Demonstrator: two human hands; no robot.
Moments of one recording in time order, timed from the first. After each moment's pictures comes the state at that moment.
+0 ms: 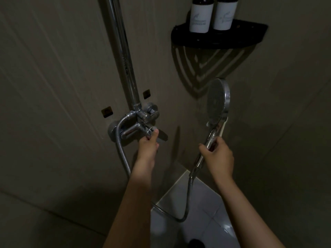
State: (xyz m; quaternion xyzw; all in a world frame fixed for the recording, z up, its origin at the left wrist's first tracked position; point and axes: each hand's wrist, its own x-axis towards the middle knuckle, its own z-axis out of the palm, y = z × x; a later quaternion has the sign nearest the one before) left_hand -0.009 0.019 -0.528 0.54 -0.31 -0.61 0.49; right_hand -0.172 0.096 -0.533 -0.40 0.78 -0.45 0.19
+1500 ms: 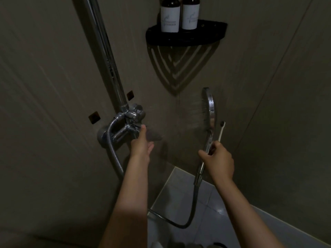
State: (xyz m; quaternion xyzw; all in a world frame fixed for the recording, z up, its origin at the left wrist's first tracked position) left_hand 0.001 0.015 -0.526 0.53 -0.27 -0.66 0.45; right_hand -0.149 0.149 -0.540 -0.32 0.85 -0.39 0.14
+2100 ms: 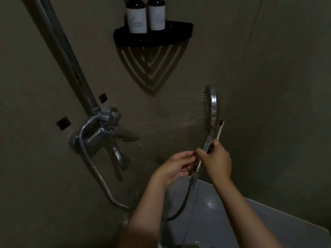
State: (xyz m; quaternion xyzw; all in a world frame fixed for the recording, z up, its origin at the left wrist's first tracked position) left_hand -0.086 0.112 -0.571 0.34 -0.50 -0.79 0.10; right_hand -0.186 0.193 -0.544 -0.27 0.86 -0.43 0.11
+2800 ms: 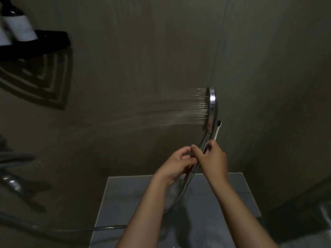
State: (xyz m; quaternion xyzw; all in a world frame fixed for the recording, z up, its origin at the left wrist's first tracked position) left_hand -0.242 0.350 -0.551 0.15 -0.60 -0.78 -0.02; right_hand -0.302 0.450 -0.548 -0.10 0.87 -0.49 -0.03
